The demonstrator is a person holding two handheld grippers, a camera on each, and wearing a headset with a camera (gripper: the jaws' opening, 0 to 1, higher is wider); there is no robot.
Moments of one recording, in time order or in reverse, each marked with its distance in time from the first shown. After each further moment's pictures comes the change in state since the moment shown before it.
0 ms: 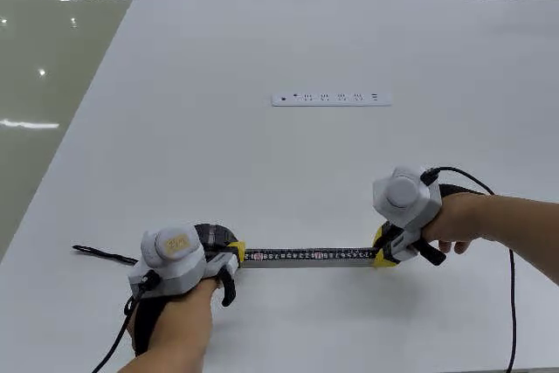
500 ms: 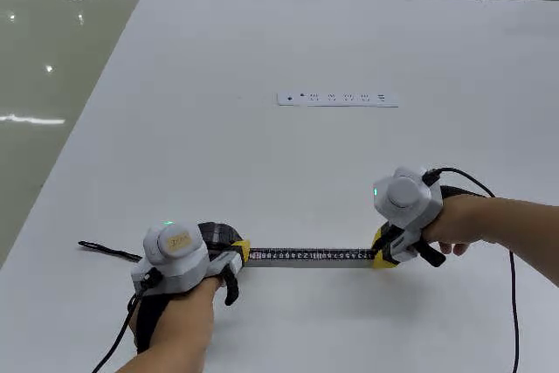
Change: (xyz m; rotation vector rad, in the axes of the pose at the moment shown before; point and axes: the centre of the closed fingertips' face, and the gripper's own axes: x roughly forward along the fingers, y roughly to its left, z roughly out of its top) left arm 0.000 0.000 -0.001 -0.010 0.003 -0.014; right arm 0.006 0.001 0.014 -0.013 -0.011 0.013
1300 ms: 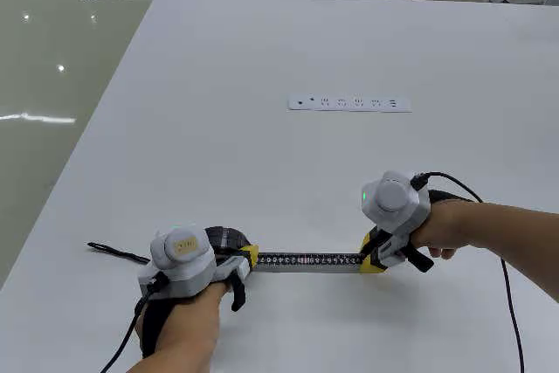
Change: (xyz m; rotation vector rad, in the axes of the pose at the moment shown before) left arm 0.000 0.001 0.000 -0.012 0.006 -0.012; right arm 0.011 0.002 0.031 -0.021 -0.026 0.027
